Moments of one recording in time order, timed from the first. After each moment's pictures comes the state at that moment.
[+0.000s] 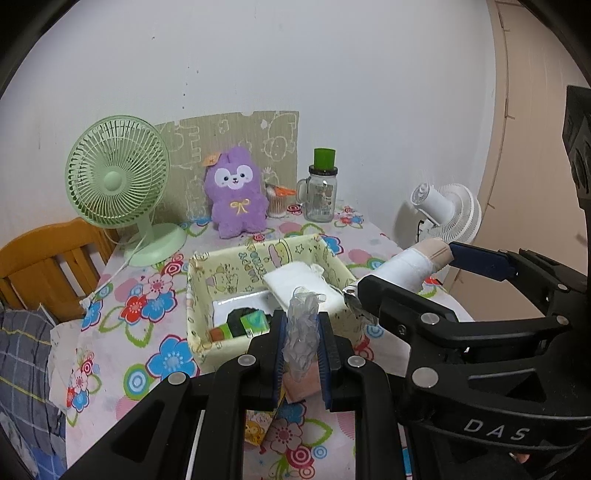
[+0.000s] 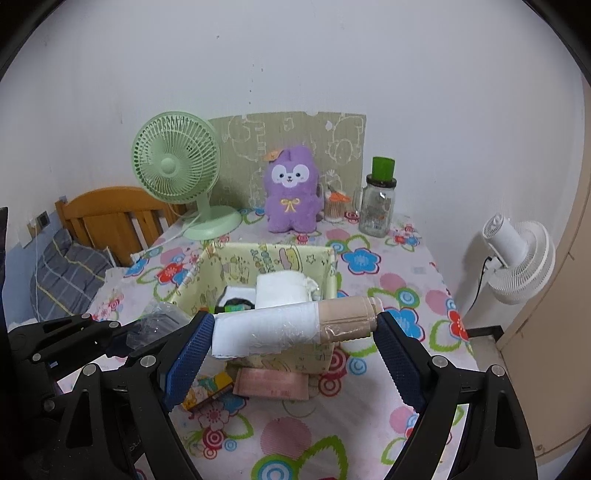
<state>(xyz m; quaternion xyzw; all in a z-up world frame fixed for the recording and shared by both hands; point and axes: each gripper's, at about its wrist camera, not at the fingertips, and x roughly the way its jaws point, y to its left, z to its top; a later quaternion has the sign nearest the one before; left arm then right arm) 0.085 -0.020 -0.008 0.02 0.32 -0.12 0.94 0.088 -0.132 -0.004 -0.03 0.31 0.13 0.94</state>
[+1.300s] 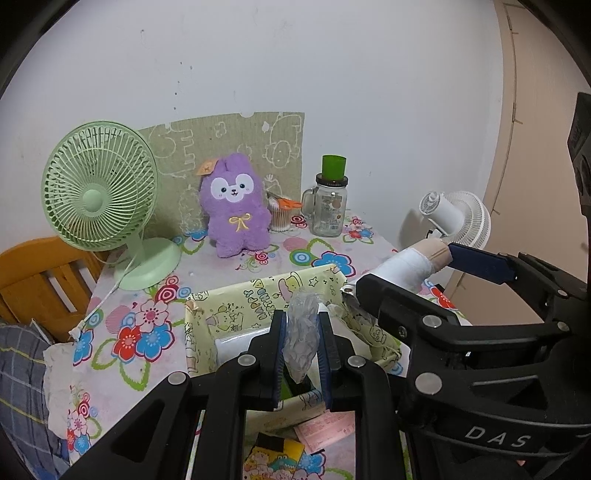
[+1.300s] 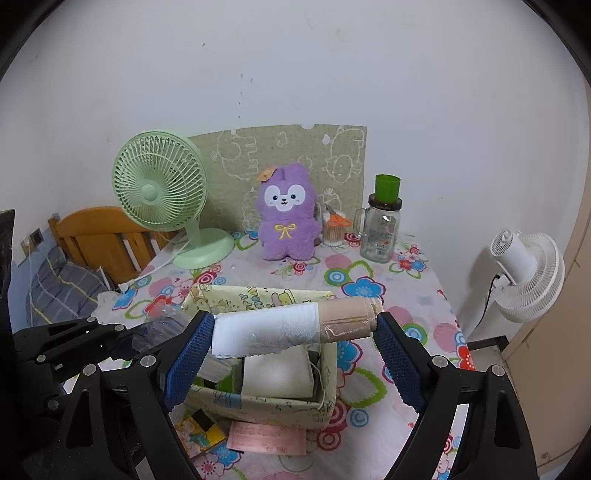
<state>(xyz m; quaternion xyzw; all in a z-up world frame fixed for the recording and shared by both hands) 0.153 -0.010 -0.005 0.02 0.33 -0.13 0.94 0.150 -0.125 0.005 -0.01 0.30 0.13 0.95</state>
